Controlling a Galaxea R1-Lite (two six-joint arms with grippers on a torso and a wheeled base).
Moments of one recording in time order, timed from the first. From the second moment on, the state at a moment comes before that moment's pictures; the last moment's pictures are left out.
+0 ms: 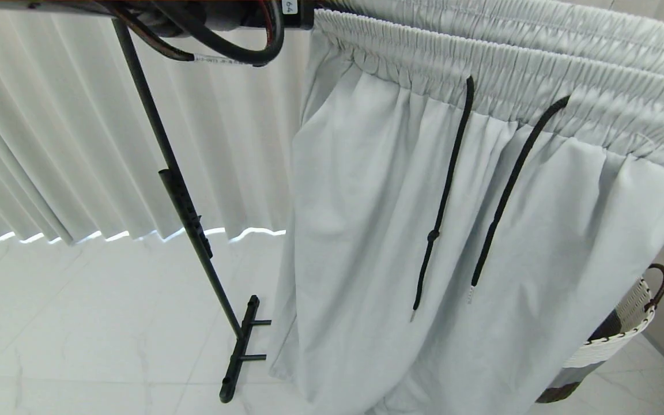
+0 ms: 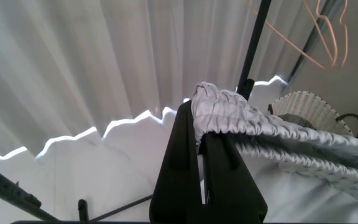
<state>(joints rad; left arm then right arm) -0.76 1.71 -1.99 0.35 0.35 0.06 0.57 1.23 -1.76 0.88 0.48 -0.09</state>
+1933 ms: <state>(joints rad) -0.90 1.33 -1.53 0.55 0.35 0.00 0.55 1.41 -1.66 0.52 0.07 -0.07</state>
